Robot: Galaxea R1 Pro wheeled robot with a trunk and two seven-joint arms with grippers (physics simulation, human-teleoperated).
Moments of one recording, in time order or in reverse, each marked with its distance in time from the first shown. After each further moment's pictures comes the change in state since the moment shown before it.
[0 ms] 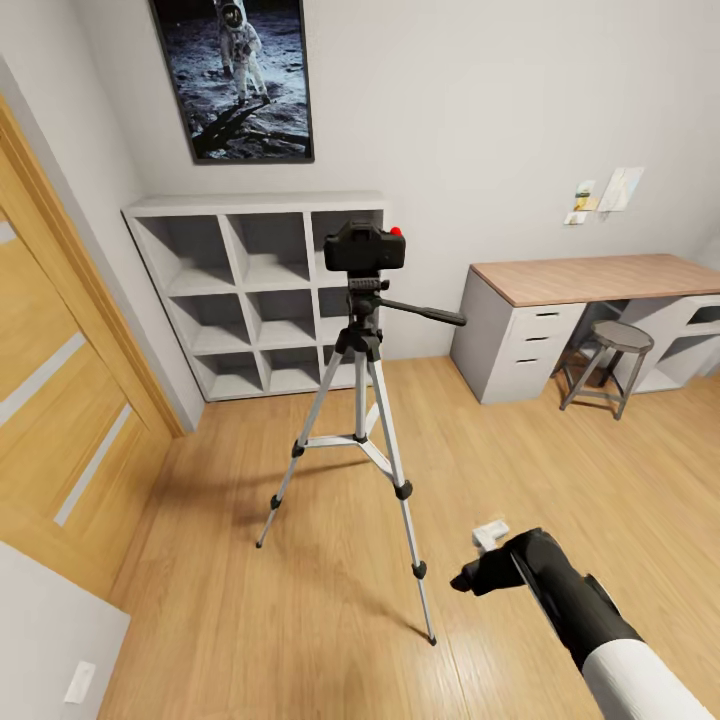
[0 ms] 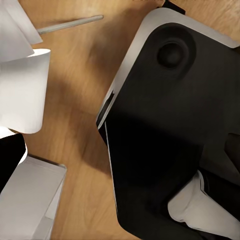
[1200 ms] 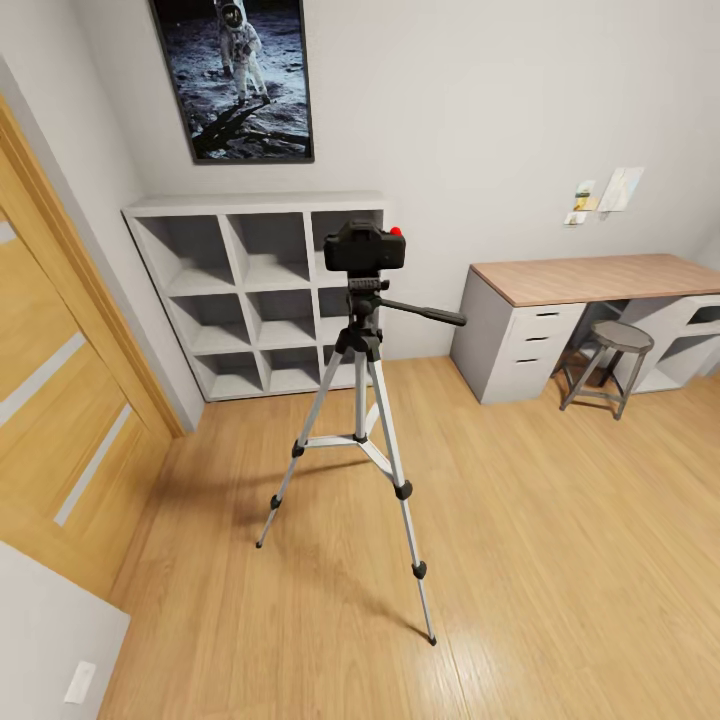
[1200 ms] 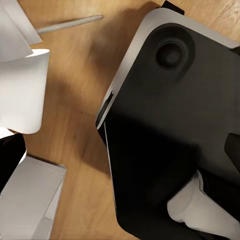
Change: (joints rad) left arm 0.000 -0.001 0.000 0.000 0.000 -0.001 0.000; right arm 0.381 -0.033 -0.033 0.910 -0.180 -0.752 -0.410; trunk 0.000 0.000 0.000
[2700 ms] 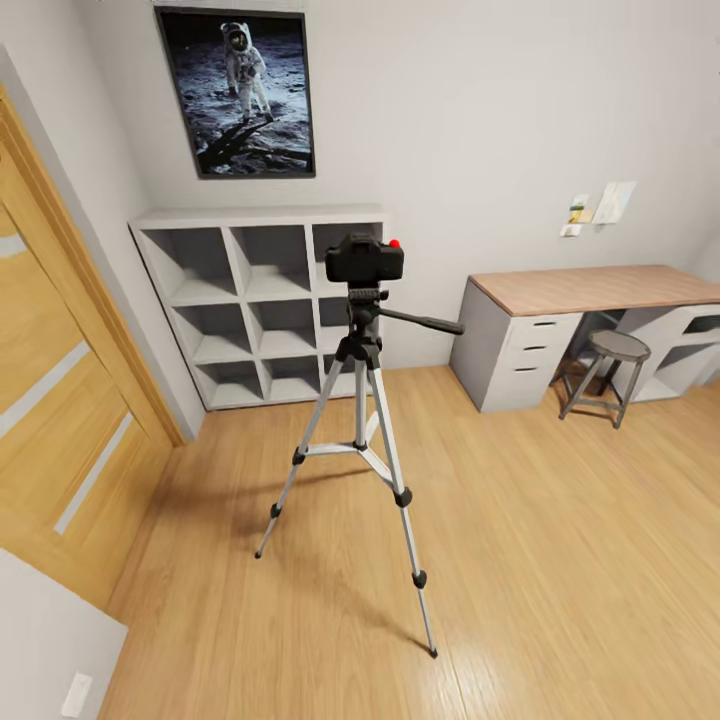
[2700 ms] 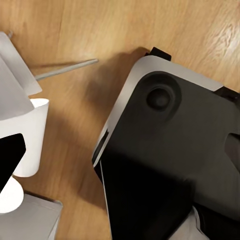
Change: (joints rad) left arm 0.000 0.003 -0.001 -0.014 -0.025 -0.102 -0.001; right arm 0.021 0.022 -0.005 0.000 -0.183 -0.099 -0.049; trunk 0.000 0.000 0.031
